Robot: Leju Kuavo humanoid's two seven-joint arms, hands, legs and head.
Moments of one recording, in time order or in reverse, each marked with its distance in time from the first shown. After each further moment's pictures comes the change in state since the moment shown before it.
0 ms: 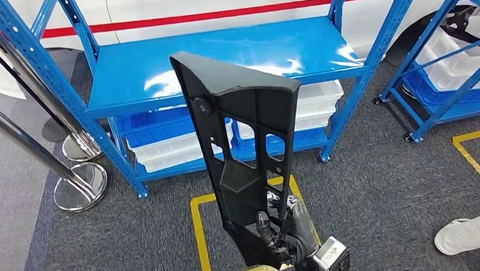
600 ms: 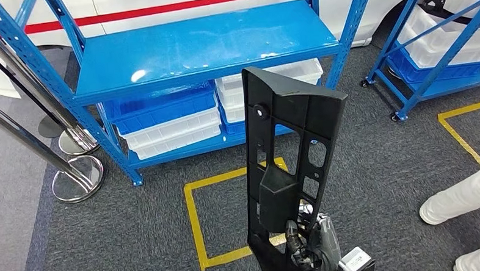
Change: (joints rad) left arm 0.005 -0.031 0.081 -0.057 -0.032 -0.032 0.003; right arm 0.196 -0.002 -0.121 -0.025 -0.042 -0.044 -0.015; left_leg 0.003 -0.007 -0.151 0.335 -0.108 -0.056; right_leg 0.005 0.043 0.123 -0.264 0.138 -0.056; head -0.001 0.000
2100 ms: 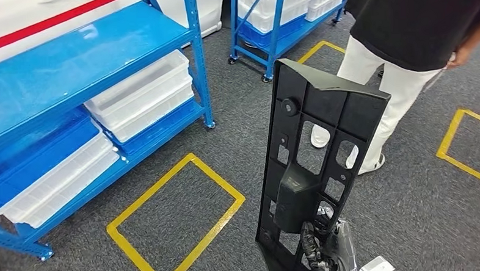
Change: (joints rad) left arm -0.001 -0.058 0.108 -0.121 -0.100 -0.067 -0.003; right arm 0.071 0.052 -0.090 -0.072 0.018 0.019 -0.015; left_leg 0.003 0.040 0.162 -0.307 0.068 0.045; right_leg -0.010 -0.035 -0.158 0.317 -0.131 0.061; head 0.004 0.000
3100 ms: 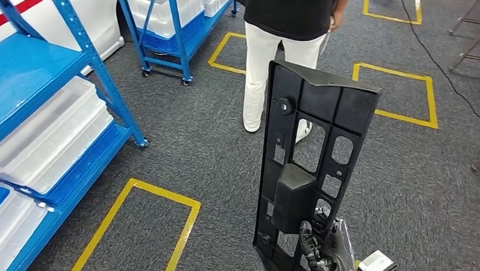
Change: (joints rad) left arm -0.007 -0.007 0.026 -0.021 -0.038 -0.026 -0.008; right arm 0.000 0.018 -0.019 -0.011 -0.015 0.049 0.055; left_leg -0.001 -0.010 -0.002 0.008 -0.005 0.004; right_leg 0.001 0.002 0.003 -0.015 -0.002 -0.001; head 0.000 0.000
